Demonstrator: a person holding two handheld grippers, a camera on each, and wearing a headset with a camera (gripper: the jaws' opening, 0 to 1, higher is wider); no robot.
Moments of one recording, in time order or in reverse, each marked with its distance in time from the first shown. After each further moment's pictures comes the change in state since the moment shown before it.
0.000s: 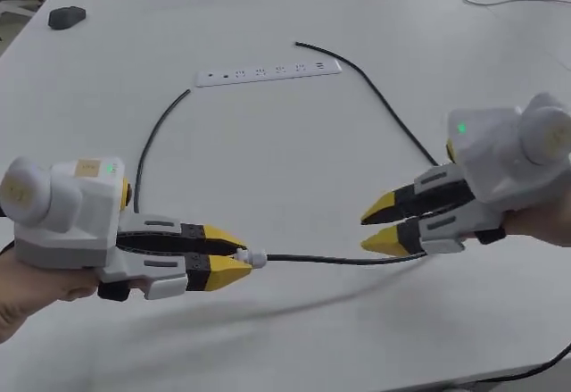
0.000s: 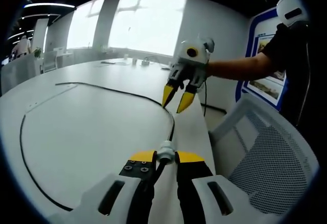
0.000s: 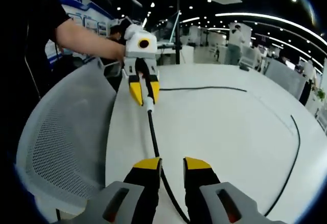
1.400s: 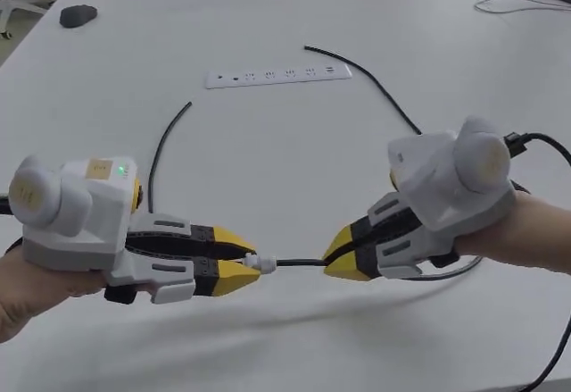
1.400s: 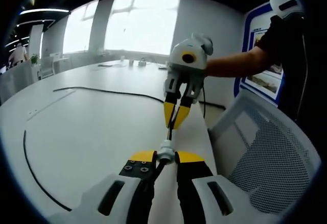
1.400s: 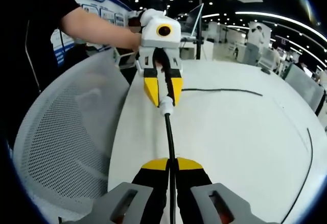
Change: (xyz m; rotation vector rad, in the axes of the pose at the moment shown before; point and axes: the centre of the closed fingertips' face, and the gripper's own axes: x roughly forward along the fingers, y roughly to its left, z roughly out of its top) left arm -0.005 -0.002 0.001 0.053 0.007 -0.009; right arm 0.022 0.004 -0.027 -0.065 0.120 0.047
